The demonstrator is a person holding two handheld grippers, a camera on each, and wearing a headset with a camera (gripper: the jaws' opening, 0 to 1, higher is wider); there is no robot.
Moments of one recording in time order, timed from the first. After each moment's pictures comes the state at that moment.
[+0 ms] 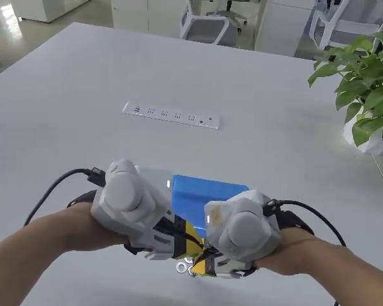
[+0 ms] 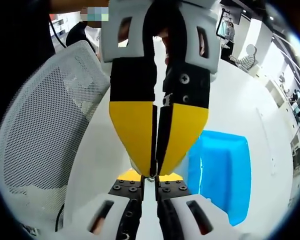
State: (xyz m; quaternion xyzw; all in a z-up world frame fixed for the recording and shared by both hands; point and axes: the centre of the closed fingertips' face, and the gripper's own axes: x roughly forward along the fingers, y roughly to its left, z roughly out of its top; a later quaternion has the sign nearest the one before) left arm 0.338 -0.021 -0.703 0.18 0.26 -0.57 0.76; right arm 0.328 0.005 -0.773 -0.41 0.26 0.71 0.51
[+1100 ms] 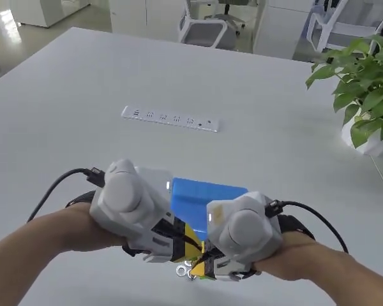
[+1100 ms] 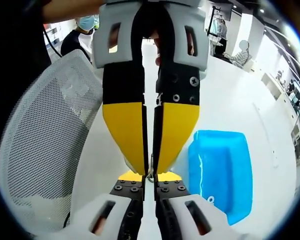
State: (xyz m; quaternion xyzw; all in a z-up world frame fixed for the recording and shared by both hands) left arm 0.335 -0.020 -0.698 0.19 0.26 -0.58 0.75; right arm 0.327 0.008 -0.761 -0.38 0.27 0.71 0.53
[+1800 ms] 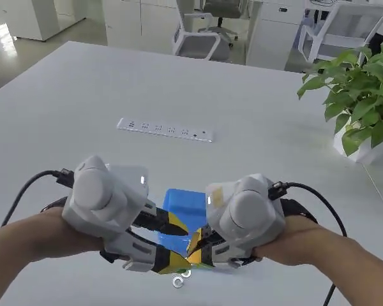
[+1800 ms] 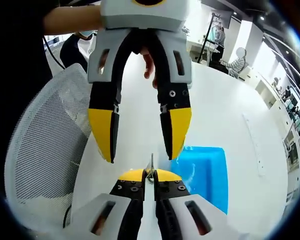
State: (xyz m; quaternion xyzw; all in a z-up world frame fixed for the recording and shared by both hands) left arm 0.340 0.006 -0.672 0.16 0.25 -0.55 0.78; right arm 0.346 0.017 -0.714 -0.38 0.24 0.70 0.55
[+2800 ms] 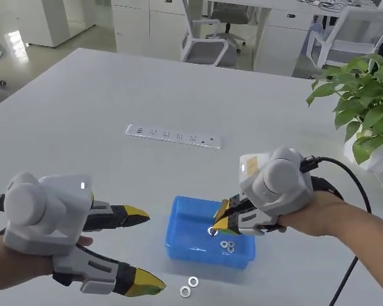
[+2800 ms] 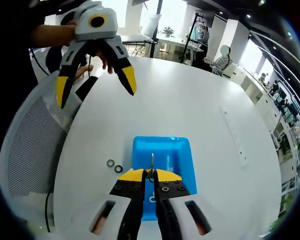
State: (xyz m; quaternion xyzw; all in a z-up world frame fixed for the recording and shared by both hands) left arm 0.325 0.051 -0.658 0.07 0.24 -0.47 0.85; right arm 0.419 0.003 -0.705 -0.37 0.24 0.67 0.60
